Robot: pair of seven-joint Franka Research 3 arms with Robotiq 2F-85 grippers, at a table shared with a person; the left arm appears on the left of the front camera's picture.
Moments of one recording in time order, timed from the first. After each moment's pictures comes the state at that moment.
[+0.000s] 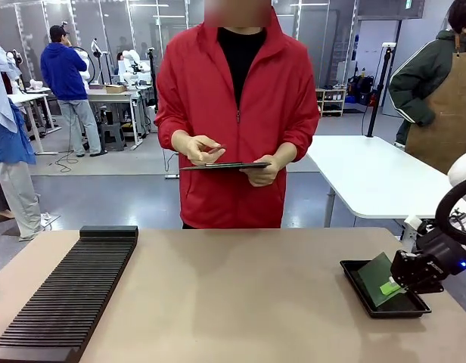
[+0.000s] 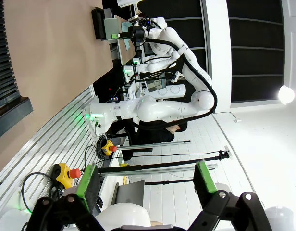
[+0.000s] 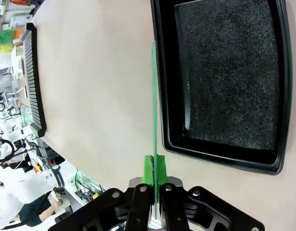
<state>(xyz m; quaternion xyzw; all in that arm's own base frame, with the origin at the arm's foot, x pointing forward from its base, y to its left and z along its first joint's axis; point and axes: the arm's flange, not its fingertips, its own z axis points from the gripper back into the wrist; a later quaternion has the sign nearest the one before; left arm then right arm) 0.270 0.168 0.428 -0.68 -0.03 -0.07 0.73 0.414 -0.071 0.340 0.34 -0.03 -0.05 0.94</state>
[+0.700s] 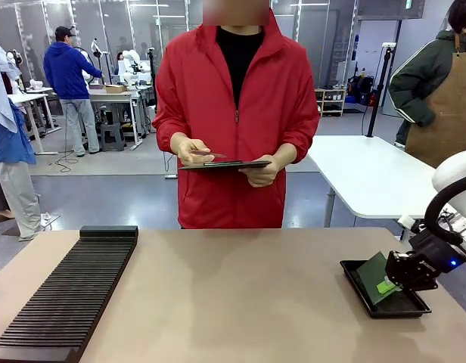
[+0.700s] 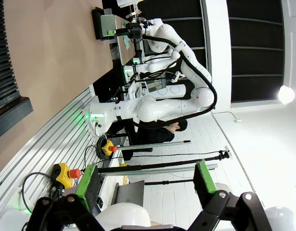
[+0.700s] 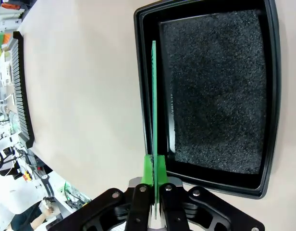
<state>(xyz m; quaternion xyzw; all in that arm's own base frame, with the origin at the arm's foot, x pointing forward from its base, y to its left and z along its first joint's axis) 0.270 0.168 0.428 -0.68 -0.03 -0.07 0.73 0.434 -0.070 0.330 0.31 -0.05 -0.05 0.95</state>
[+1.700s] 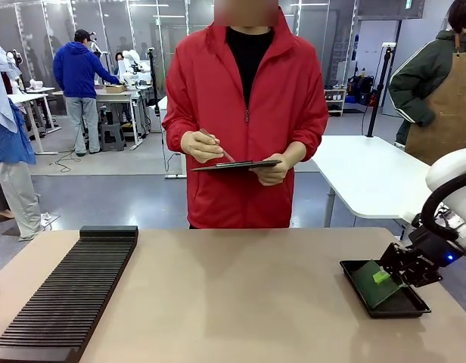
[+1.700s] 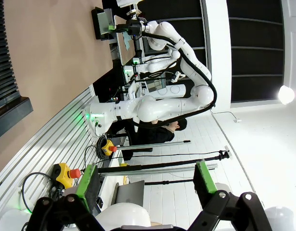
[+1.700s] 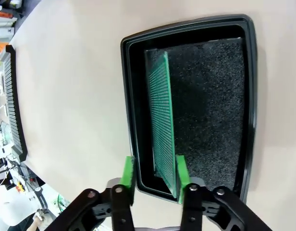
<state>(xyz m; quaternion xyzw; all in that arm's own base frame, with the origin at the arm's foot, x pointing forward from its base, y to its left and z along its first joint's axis) 0.270 0.168 0.428 -0.68 -0.03 -0.07 0.73 0.451 -0.077 0.330 0.28 -0.07 -0.06 0.96</state>
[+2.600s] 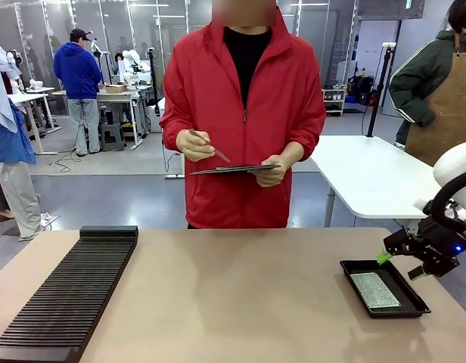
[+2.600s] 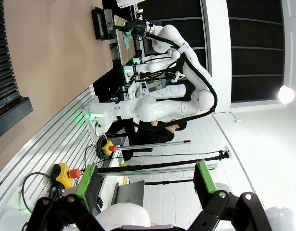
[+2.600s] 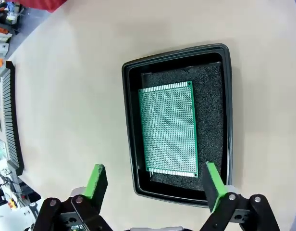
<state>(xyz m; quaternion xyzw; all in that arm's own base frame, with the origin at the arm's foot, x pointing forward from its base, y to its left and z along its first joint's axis) 0.270 0.168 0.428 -0.68 -0.03 -0.07 0.73 0.445 -0.083 0.359 0.25 -0.13 -0.07 0.96</state>
